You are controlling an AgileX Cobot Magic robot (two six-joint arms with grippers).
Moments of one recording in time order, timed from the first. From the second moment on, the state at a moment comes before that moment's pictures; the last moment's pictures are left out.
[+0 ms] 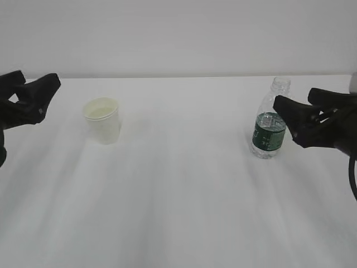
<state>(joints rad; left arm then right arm) -0.14 1.59 -0.41 0.21 -1.15 -0.24 0.11 1.52 -0.37 -0.39 -0.97 0.21</state>
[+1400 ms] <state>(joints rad) -0.14 1.00 -0.41 0.24 -0.91 -0.24 0.11 0.83 -0.36 -0.40 -0.45 0.29</state>
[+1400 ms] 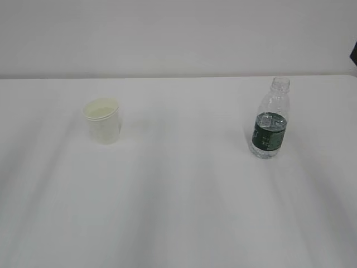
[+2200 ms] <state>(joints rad) -0.14 0.67 -0.40 0.26 -0.55 -0.24 0.11 0.54 -0.36 -0.40 -0.17 0.30</state>
